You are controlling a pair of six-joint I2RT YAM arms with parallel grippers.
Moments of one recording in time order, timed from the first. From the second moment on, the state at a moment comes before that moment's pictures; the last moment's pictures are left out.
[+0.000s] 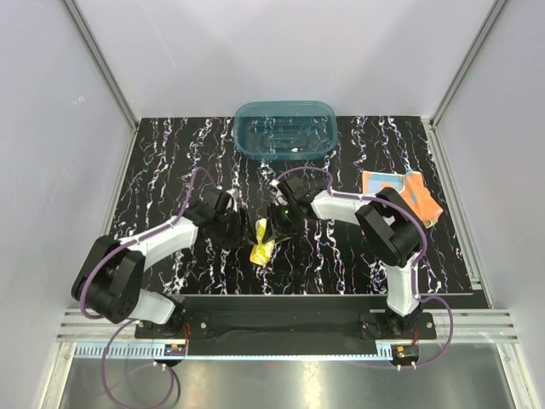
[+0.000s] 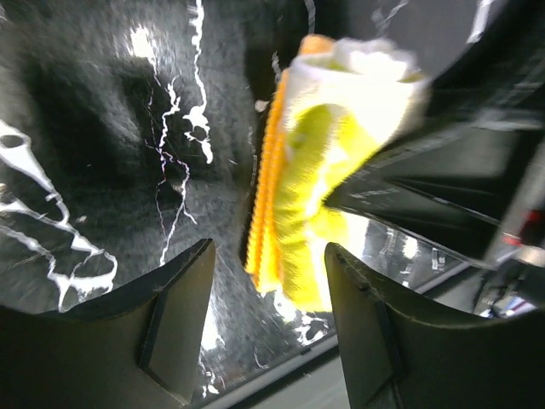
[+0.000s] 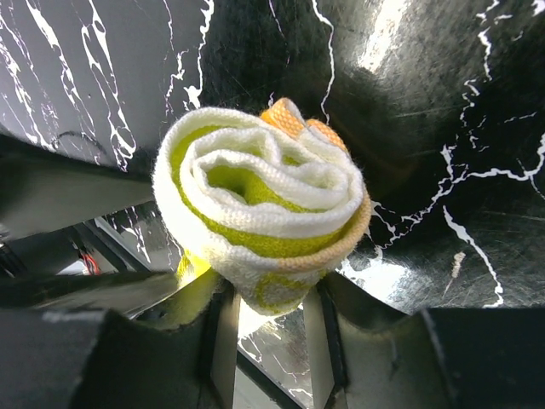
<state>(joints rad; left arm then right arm) -0.48 1.40 0.71 -0.31 0.30 -0.63 0.72 1.99 1.22 -0.29 -0.46 0.62</state>
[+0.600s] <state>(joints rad) -0.52 1.51 0.62 -0.02 0.38 -0.68 0.72 1.99 1.25 -0.36 -0.43 0.58</state>
